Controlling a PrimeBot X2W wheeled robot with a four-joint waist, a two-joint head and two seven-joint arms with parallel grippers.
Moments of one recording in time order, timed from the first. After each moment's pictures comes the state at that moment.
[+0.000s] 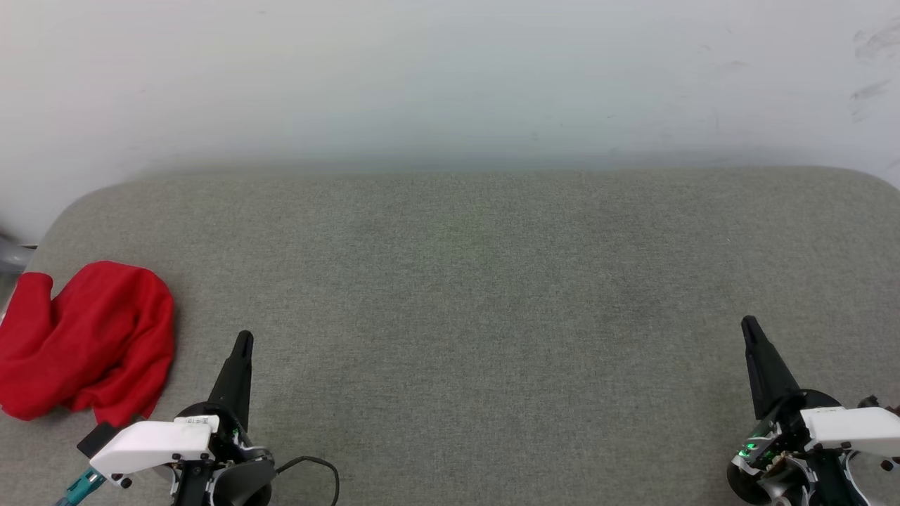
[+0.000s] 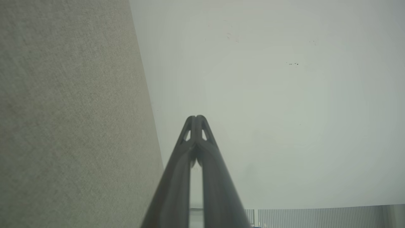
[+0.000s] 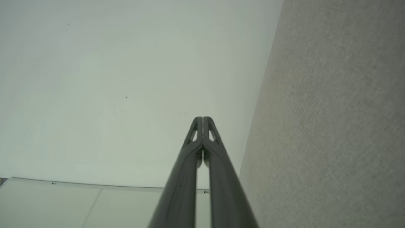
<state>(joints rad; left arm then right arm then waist) -0.11 0.05 0.11 0.25 -1.61 -0.13 0.11 -0.10 -0.05 -0.11 0.25 1.62 0.13 0.11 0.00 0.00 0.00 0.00</state>
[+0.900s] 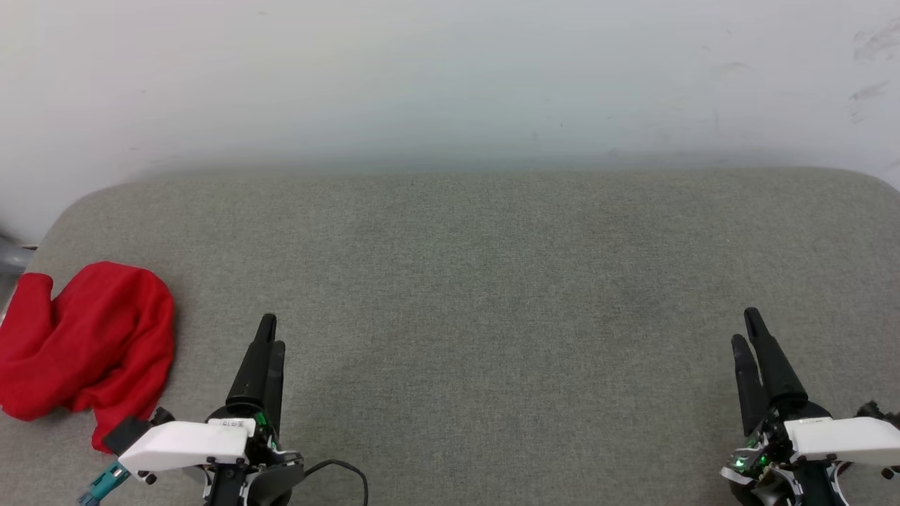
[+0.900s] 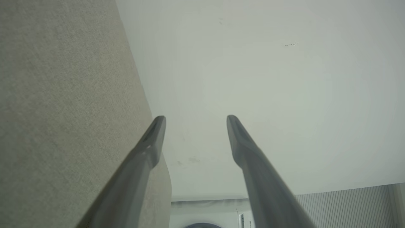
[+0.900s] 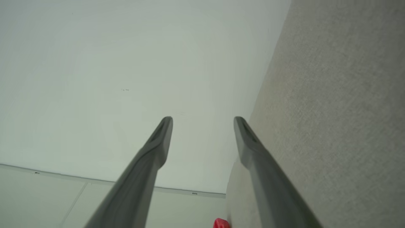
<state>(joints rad) -0.07 0.05 0.01 0.17 -1.58 -0.13 0.03 -0.05 -0.06 -0.05 0.17 1.55 0.13 0.03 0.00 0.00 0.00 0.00</state>
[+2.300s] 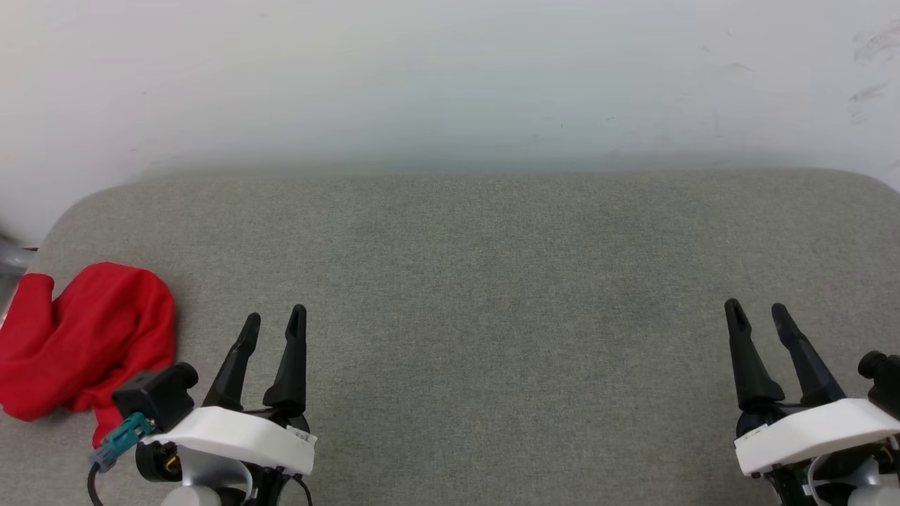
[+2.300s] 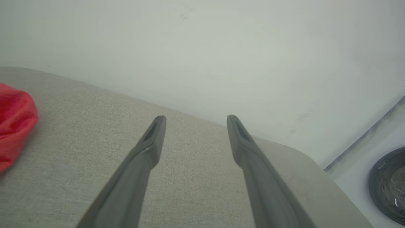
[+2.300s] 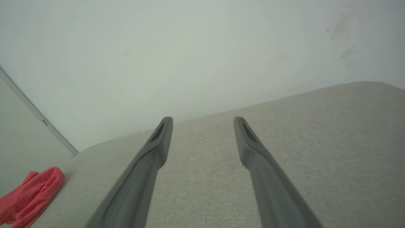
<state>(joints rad) -0.06 0.11 -0.06 0.07 -0.59 -0.10 -0.12 -0.01 -0.07 -0.07 -0.03 0.47 0.13 0.01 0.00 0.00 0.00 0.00</state>
